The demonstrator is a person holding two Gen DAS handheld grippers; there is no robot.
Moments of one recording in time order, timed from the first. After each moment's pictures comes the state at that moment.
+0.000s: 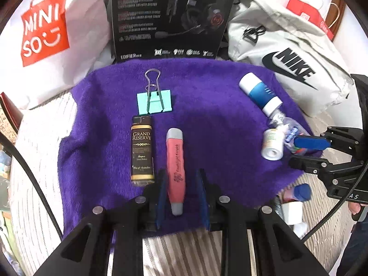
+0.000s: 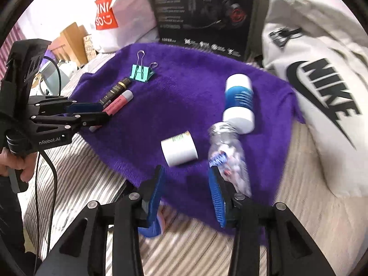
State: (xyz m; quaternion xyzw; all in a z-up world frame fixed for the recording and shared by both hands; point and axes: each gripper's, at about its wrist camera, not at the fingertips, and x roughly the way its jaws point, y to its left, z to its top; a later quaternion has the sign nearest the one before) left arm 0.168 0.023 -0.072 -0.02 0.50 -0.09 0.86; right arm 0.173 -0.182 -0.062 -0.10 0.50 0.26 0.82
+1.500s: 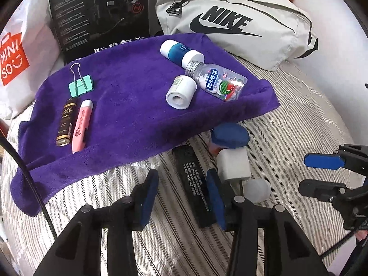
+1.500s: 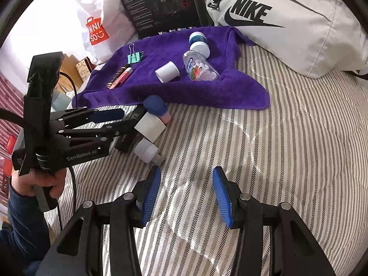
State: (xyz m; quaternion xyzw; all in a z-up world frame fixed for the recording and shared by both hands) left arm 0.103 -0.078 -0.087 0.06 0.50 -0.14 0.85; right arm 0.051 -0.259 -0.078 0.04 0.52 0.21 0.83
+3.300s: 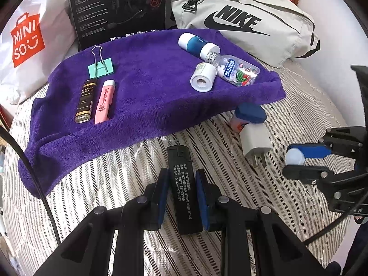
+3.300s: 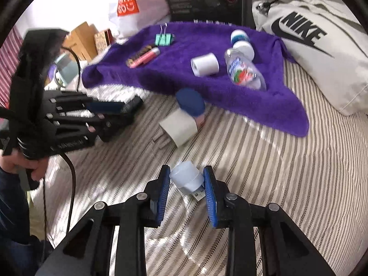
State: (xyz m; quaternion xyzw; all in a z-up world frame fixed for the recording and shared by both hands) left arm 0.086 -0.042 -0.097 0.05 0.50 -0.13 0.85; right arm 0.058 -0.213 -0.096 -0.06 0.51 0.27 0.81
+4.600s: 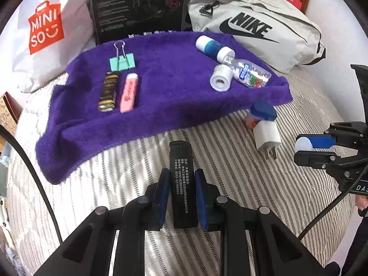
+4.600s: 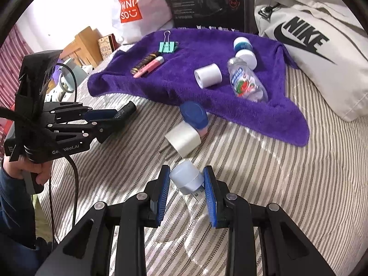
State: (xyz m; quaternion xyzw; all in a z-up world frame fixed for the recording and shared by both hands) left arm 0.077 -0.016 -0.091 0.03 0.49 -0.11 0.86; right arm 0.064 -0.215 -0.073 -0.05 0.50 0.29 0.82
